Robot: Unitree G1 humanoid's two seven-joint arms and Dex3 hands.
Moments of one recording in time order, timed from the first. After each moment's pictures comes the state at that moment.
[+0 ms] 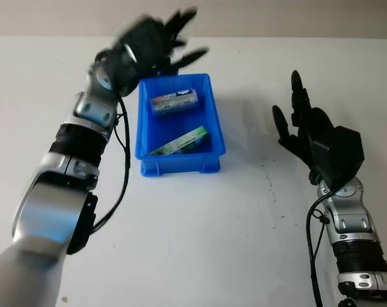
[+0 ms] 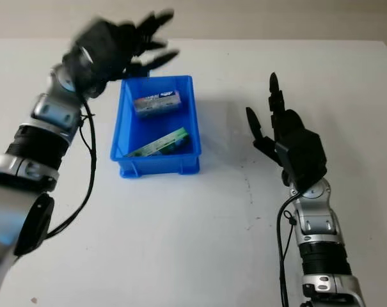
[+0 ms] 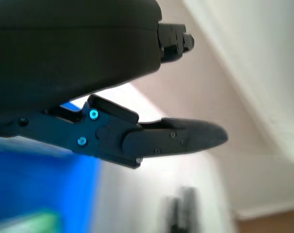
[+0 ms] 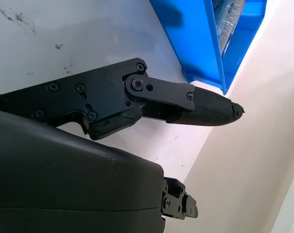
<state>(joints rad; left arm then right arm) -1.13 0.28 0.03 0.57 -0.02 0.11 -0.46 -0.42 -0.35 -0.10 0.30 -0.07 -0.05 0.13</state>
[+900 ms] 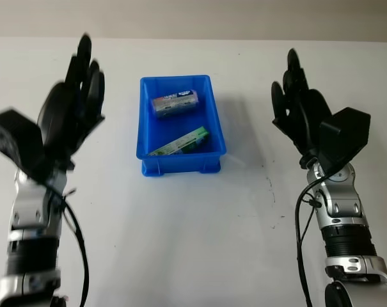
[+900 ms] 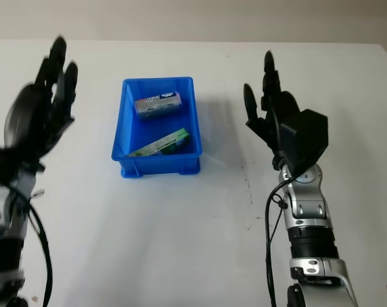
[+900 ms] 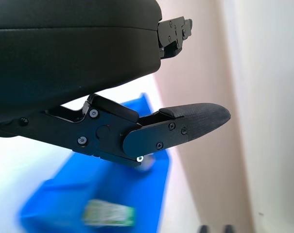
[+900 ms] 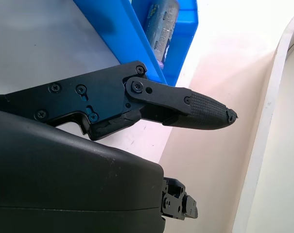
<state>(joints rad) -0.32 0.34 0.25 0.05 -0.15 0.03 -0.28 -0.54 -0.30 -0.12 0.33 0.05 -0.04 0.15</state>
